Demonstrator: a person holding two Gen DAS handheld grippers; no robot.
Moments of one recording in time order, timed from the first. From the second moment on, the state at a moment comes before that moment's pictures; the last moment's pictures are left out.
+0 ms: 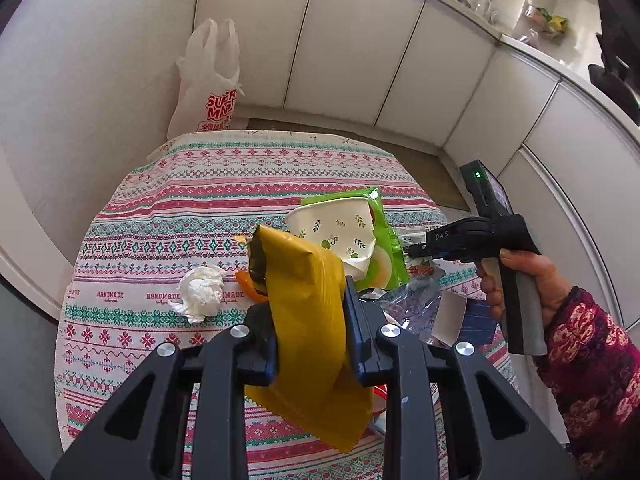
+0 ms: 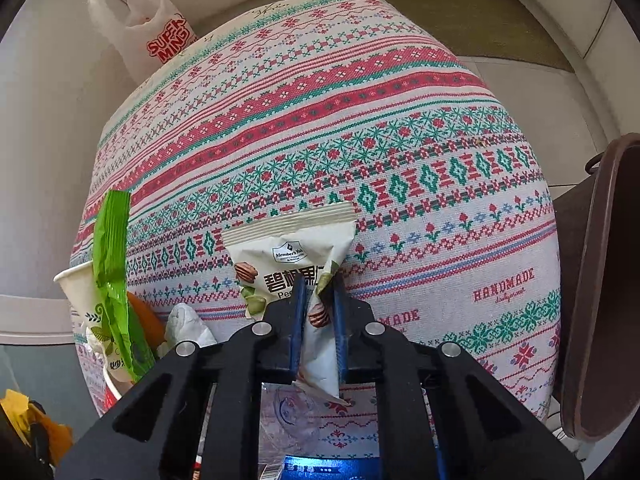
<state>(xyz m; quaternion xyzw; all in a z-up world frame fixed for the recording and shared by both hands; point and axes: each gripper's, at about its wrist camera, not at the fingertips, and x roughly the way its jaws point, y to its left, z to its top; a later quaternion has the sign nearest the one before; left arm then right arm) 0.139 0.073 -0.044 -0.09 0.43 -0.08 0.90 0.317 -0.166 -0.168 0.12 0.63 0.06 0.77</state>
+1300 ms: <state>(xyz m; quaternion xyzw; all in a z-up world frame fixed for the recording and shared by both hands) 0.132 0.005 -0.057 -0.05 0.38 -0.08 0.92 0.138 -0.368 -0.012 0.11 0.28 -0.34 0.89</state>
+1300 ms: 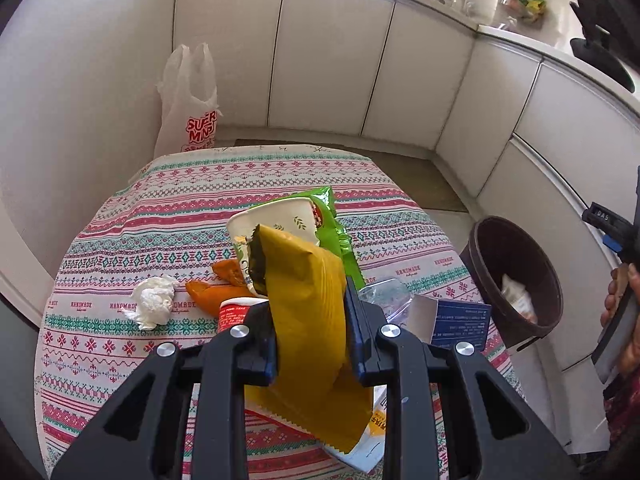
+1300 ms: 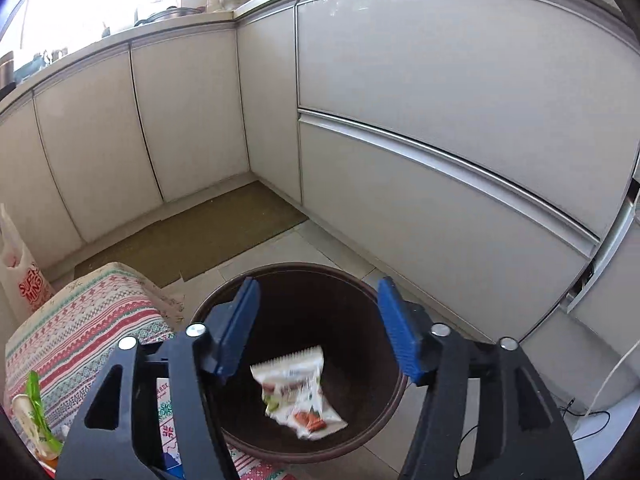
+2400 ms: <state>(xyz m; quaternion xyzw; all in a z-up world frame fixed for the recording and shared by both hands) 0.229 -0.348 -0.013 -0.01 0.38 -0.29 0.88 0.041 -0.493 0.001 0.34 0.19 -0.48 0.79</state>
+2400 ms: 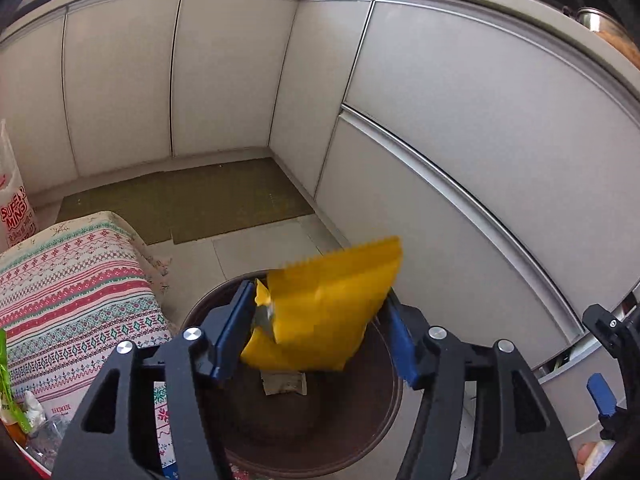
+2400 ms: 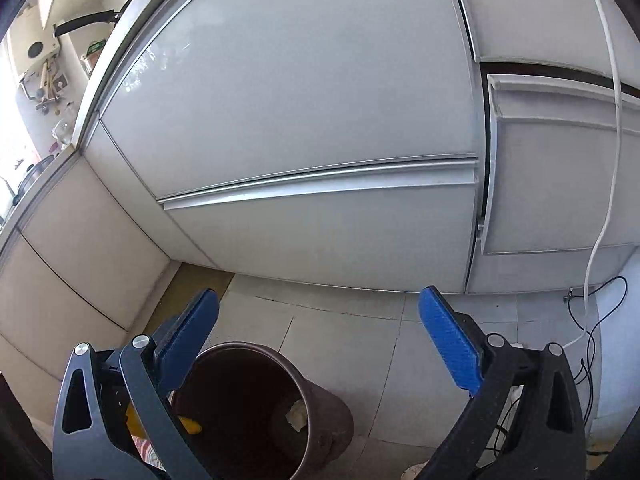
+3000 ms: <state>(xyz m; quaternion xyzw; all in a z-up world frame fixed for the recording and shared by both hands) 0.206 -0.303 -0.012 0.02 0.35 -0.25 0.90 0.052 -0.472 0.000 0.33 0.21 -0.44 0.81</state>
